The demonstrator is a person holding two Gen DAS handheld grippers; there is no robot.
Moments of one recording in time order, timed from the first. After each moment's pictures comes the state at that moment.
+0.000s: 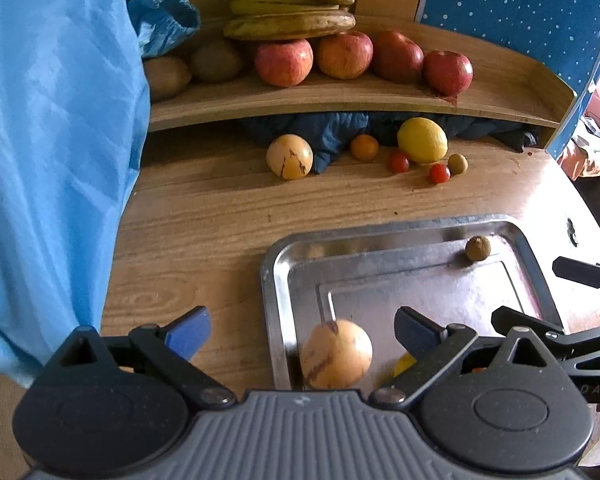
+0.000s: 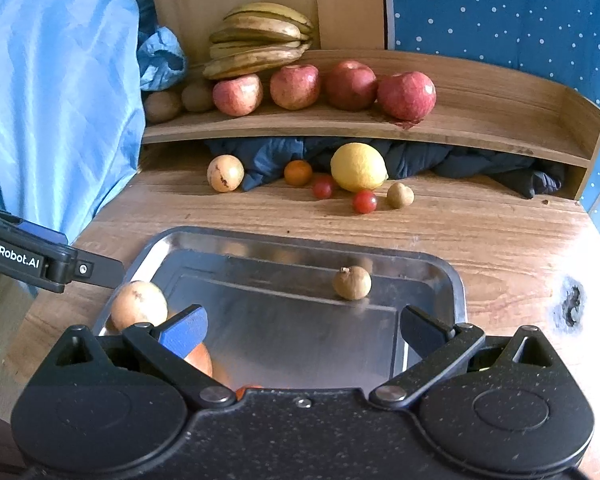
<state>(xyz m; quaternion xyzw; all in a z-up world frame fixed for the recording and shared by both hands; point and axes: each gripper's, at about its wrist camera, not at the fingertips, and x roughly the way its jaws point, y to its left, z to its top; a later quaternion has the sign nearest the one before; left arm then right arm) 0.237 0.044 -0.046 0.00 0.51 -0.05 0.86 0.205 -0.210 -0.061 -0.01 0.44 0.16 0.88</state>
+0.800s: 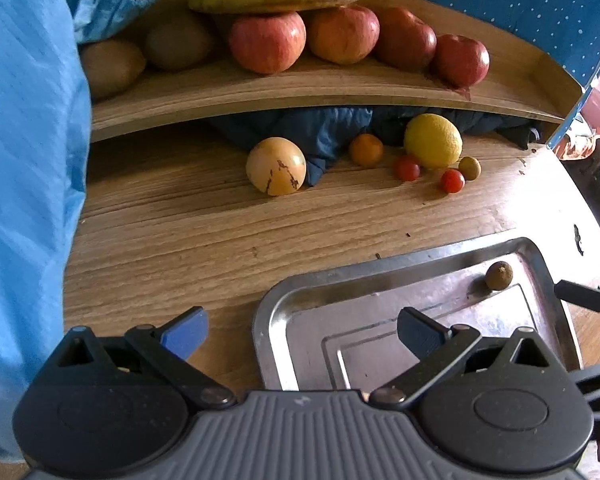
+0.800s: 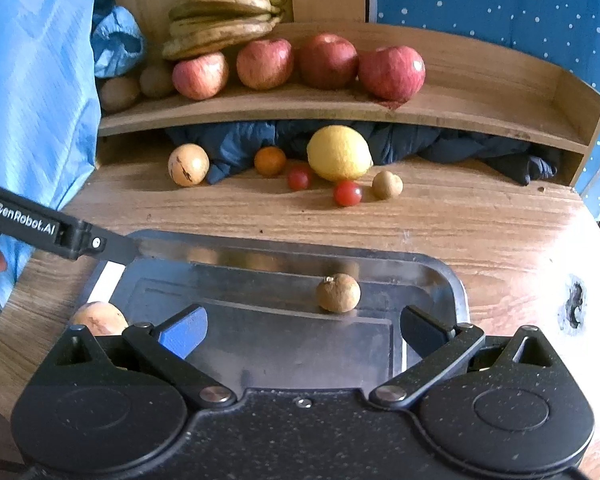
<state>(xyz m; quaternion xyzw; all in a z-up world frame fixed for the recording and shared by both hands) 0.304 0.052 -0.084 -0.01 0.54 -0.10 0.84 0.239 -0.196 -0.083 -0.02 0.48 0.11 0.87</state>
